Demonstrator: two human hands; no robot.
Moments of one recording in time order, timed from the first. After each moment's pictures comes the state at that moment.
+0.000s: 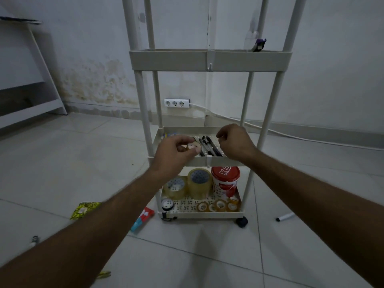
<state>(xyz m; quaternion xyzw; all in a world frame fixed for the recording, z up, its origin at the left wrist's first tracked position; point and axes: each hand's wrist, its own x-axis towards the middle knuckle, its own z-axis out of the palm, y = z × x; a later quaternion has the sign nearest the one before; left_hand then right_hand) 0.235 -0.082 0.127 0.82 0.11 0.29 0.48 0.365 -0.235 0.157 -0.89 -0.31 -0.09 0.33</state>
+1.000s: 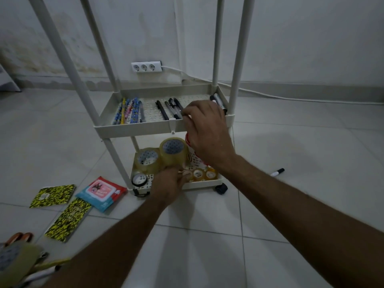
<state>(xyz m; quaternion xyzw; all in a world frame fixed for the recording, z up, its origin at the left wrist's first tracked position) 0.280 -0.109 -0.102 0.96 0.09 0.16 0.19 0.342 -0.262 0.070 -0.78 -0.41 -0.33 0.33</state>
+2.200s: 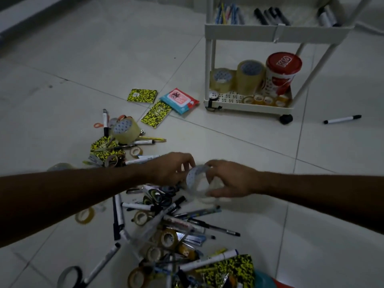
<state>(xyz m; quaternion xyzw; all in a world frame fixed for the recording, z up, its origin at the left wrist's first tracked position) -0.041 -0.077 -0.058 0.94 0.02 -0.14 0.30 0.108 -0.286 -0.066 -0.67 -0.68 0.26 0.12</state>
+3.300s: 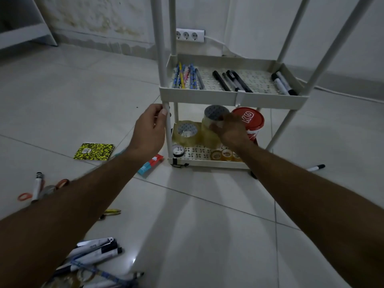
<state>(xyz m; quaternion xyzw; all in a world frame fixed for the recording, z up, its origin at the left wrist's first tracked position) 0.183 -0.014 0.011 0.81 0.21 0.30 0.46 0.381 -0.173 -0.032 -0.91 -0.31 0.00 0.28</state>
